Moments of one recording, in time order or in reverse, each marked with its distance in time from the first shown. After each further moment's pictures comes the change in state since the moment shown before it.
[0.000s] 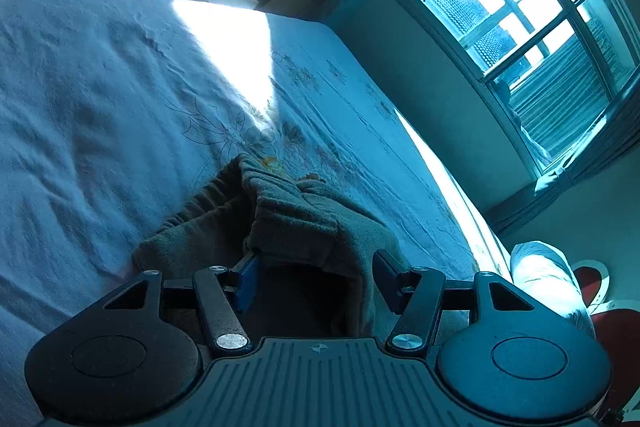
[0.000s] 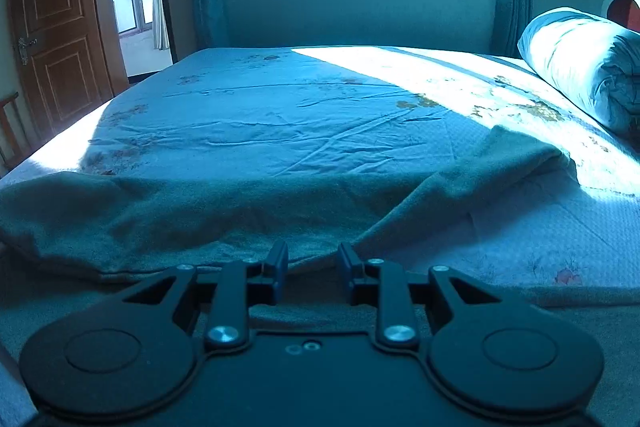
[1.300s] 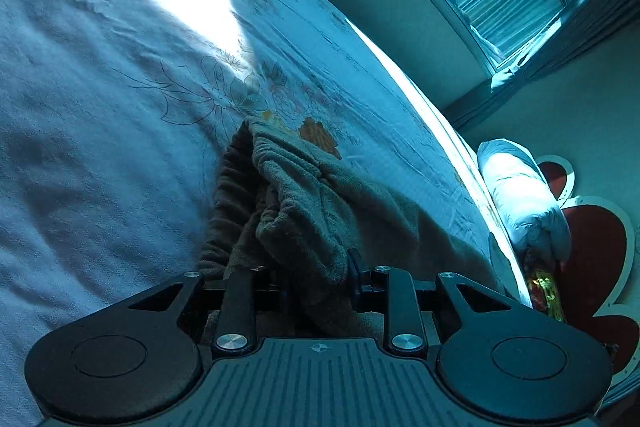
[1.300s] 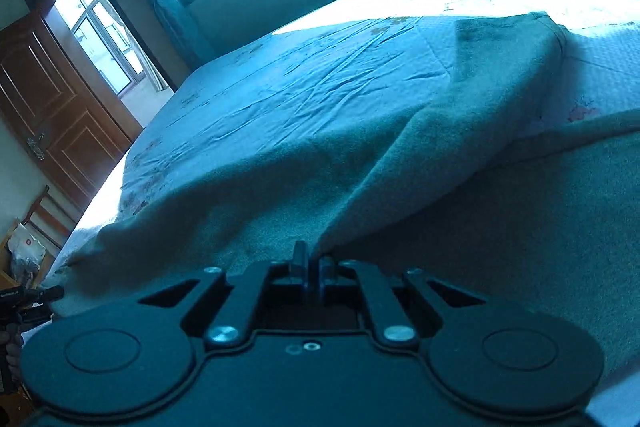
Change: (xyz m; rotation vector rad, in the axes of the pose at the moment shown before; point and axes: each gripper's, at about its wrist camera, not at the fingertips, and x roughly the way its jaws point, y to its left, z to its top) left arm 0.066 0.057 0.058 0.192 0.301 -0.201; right arm -0.048 -0.041 -0.048 0.340 0.051 0.185
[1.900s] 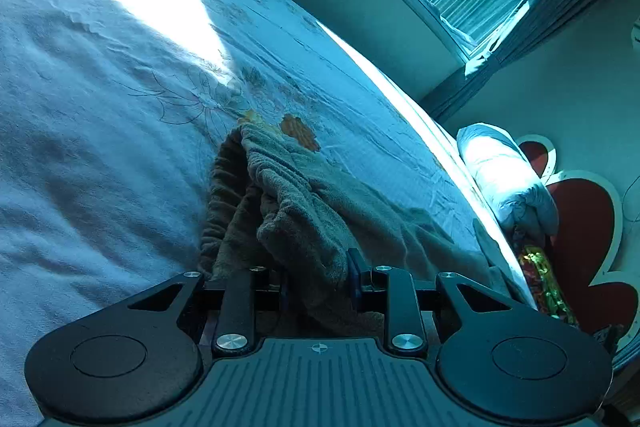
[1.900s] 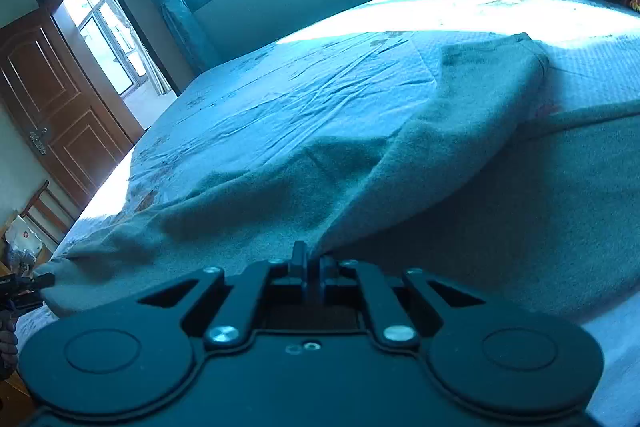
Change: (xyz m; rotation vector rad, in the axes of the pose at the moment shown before) left arm -0.023 0.001 -0.027 0.115 0.006 0.004; right arm -0.032 -0.001 -0.022 -0.037 -0.019 -0.031
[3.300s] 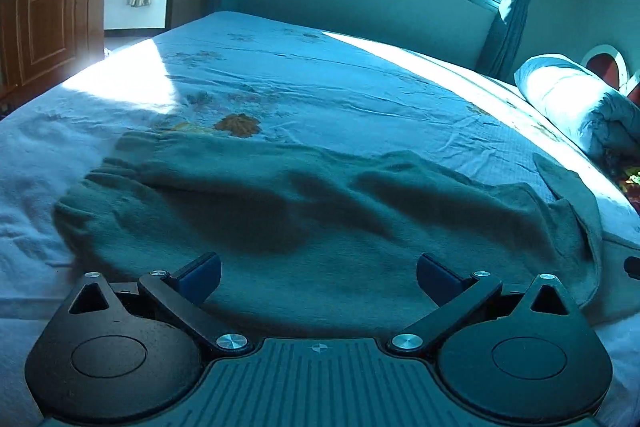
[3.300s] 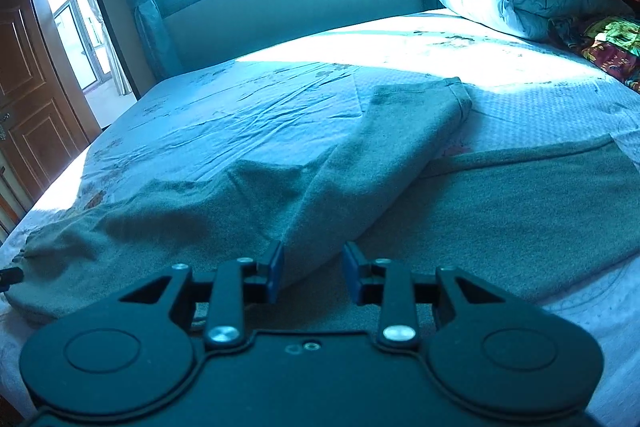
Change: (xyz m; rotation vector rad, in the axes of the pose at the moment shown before) left arm 0.051 -0.214 -0.101 0.305 -0.097 0.372; right arm -0.037 -0.025 0.004 -0.072 -0.078 -0.150
